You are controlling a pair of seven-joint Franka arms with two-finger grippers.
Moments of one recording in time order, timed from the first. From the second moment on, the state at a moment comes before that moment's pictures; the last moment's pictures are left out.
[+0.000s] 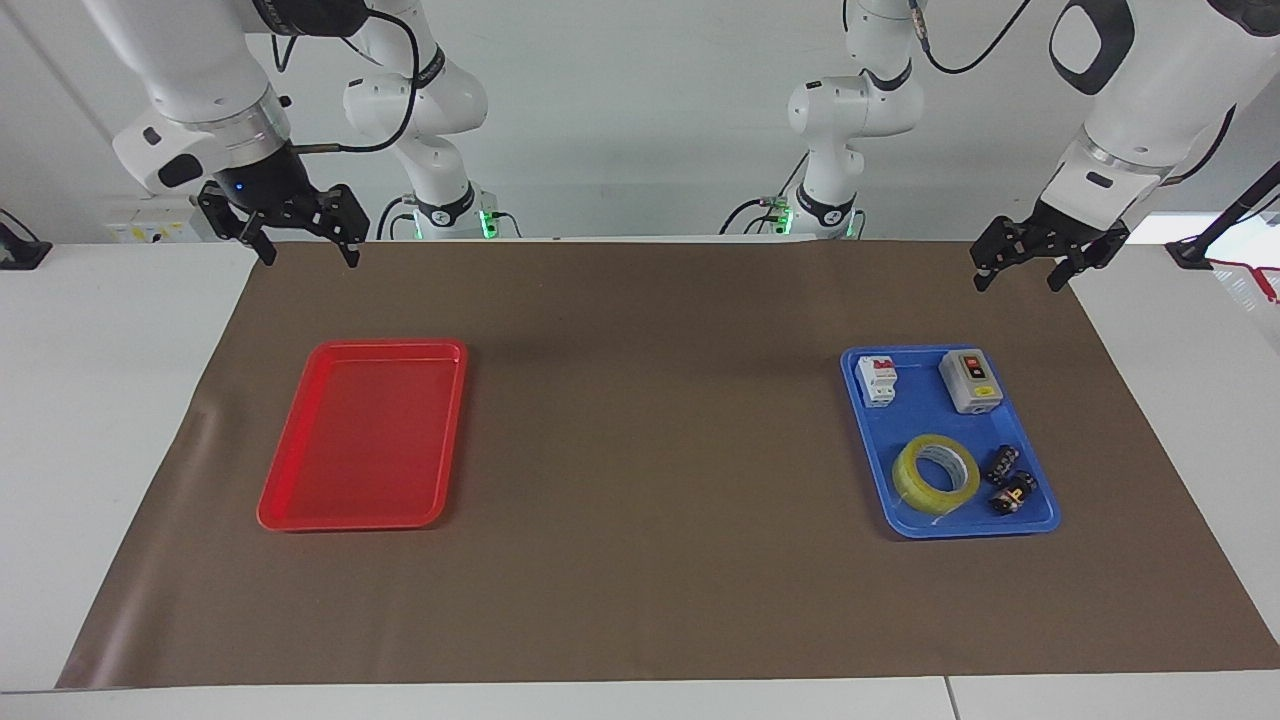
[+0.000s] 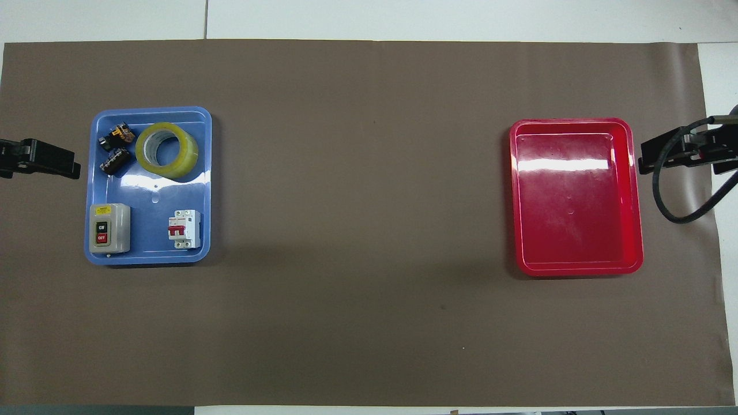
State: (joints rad) left arm -0.03 0.01 -0.01 -1.58 0.00 1.57 0.07; right arm 0.09 0.04 -0.05 -1.44 -0.03 1.42 0.07
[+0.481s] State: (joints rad) left arm -0.03 0.01 -0.01 -1.58 0.00 1.57 0.07; right arm 0.09 0.04 -0.05 -1.44 -0.03 1.42 0.07
